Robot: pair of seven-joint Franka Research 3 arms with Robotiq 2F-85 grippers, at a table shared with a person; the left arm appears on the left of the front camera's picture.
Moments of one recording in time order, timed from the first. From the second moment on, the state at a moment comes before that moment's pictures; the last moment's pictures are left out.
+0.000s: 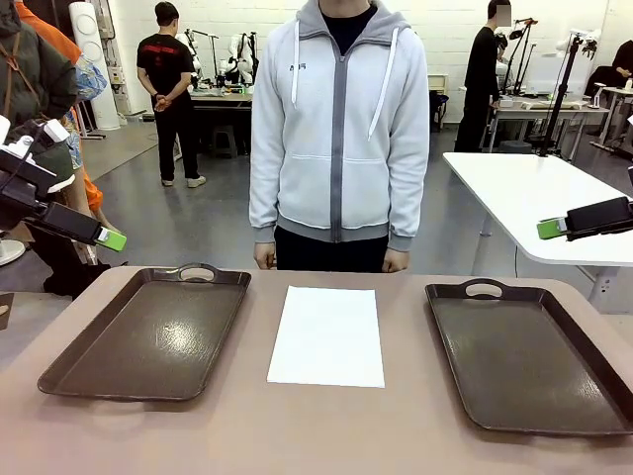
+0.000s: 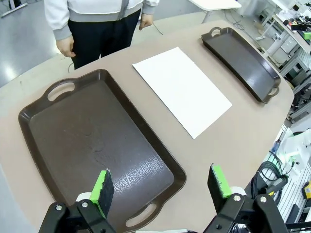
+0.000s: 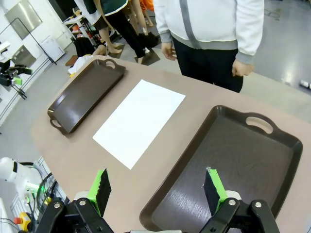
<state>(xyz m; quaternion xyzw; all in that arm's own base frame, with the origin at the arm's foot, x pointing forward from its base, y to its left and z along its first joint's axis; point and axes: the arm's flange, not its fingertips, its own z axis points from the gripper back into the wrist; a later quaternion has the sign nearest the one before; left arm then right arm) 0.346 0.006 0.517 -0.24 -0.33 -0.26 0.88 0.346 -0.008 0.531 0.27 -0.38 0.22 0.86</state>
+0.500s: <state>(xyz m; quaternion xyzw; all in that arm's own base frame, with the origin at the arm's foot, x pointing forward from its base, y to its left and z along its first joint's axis) 0.348 0.002 0.511 -0.25 -0.32 -0.27 0.87 0.341 -0.039 0.534 0.26 -0.39 0.18 0.87</state>
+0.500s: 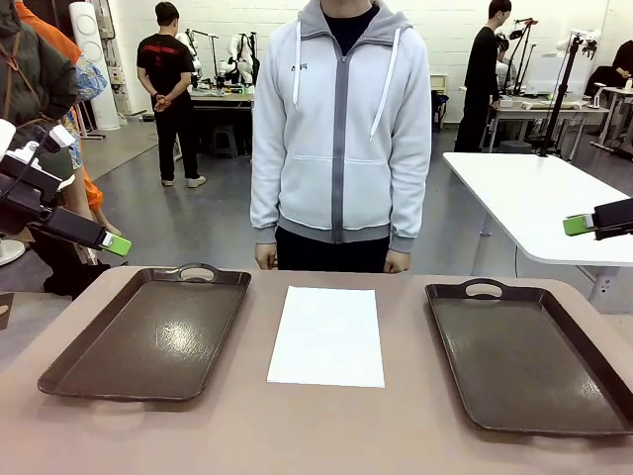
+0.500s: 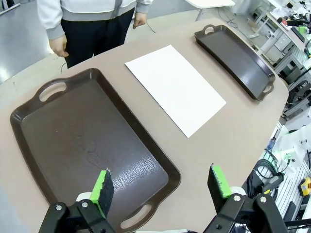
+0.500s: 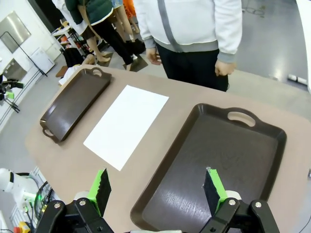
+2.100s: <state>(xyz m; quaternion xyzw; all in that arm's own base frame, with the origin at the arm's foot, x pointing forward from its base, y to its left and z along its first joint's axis) 0.347 -0.001 0.509 -0.25 -0.31 -0.26 0.88 0.337 -0.042 0.533 0.26 -0.38 0.18 0.87</state>
